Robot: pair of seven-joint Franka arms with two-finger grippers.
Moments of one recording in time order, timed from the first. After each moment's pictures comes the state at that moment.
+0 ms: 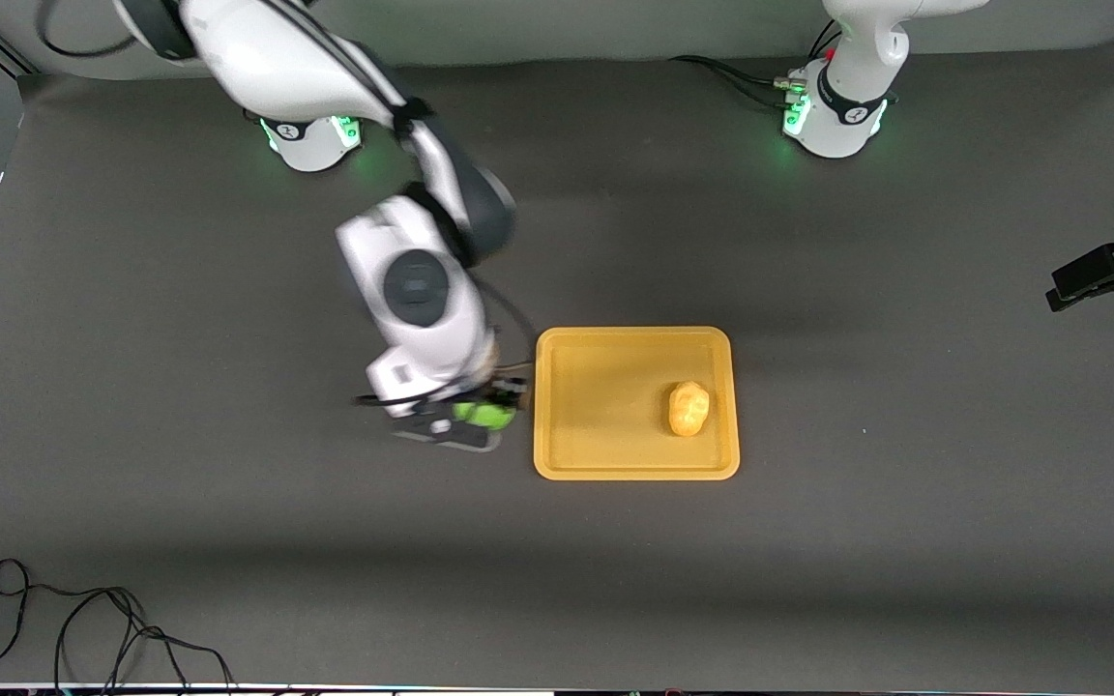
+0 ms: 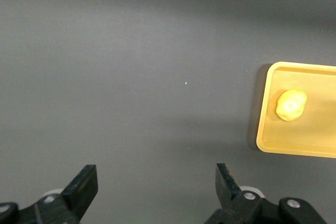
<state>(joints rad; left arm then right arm) 0.06 0.09 -0.04 -1.45 0.01 1.54 -0.07 0.70 0.75 -0.09 -1.16 0.03 1.92 0.92</state>
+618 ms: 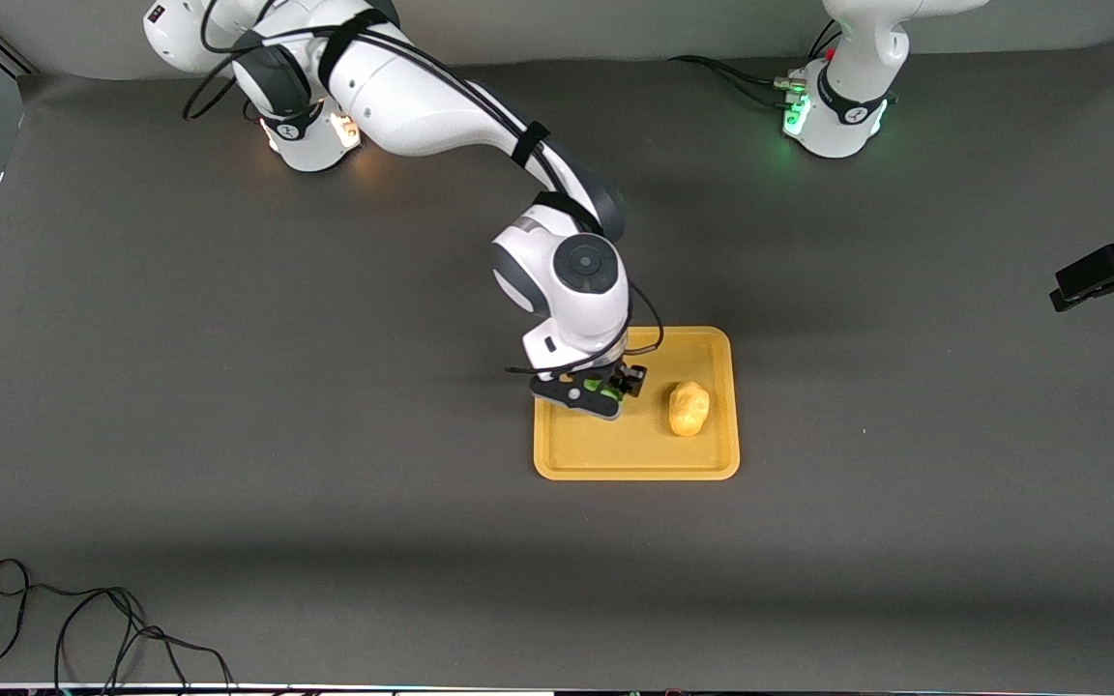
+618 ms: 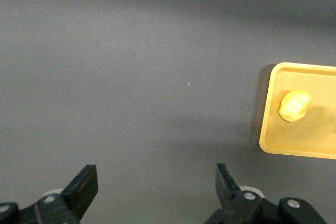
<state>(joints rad) 0.06 0.09 -0.04 -1.45 0.02 1.54 -0.07 0.85 1.00 -0.09 -1.00 0.03 2.10 1.16</state>
